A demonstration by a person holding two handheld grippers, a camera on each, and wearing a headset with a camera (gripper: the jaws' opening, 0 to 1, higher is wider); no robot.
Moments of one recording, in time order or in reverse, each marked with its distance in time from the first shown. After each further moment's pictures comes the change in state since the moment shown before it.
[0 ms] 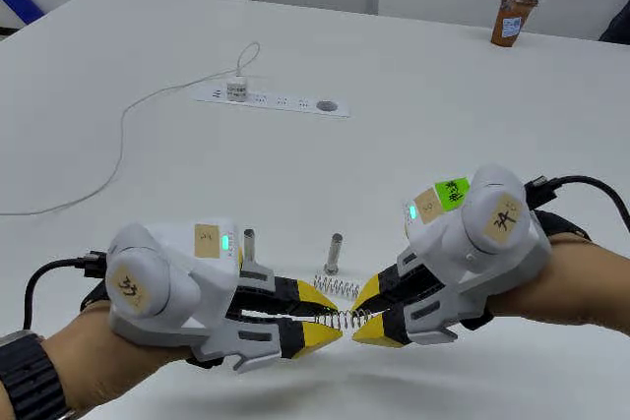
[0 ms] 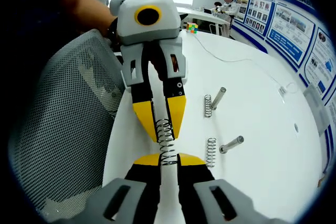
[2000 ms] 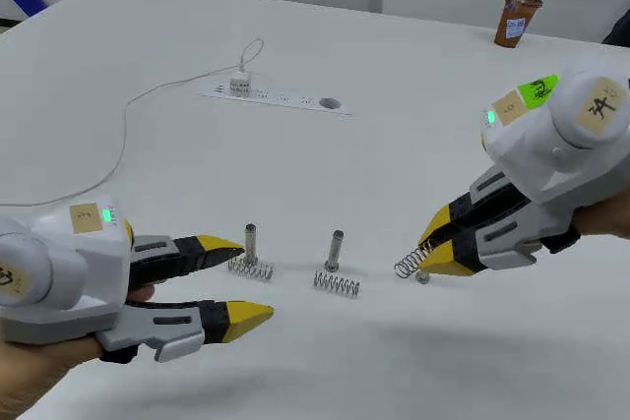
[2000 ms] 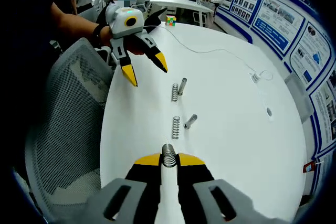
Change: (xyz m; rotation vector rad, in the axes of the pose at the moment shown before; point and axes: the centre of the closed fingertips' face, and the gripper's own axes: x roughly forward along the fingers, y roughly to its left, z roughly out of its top) left arm -0.080 0.043 -0.021 -0.207 -0.058 0.322; right arm -0.085 -0.041 -0.010 0.054 0.144 -0.125
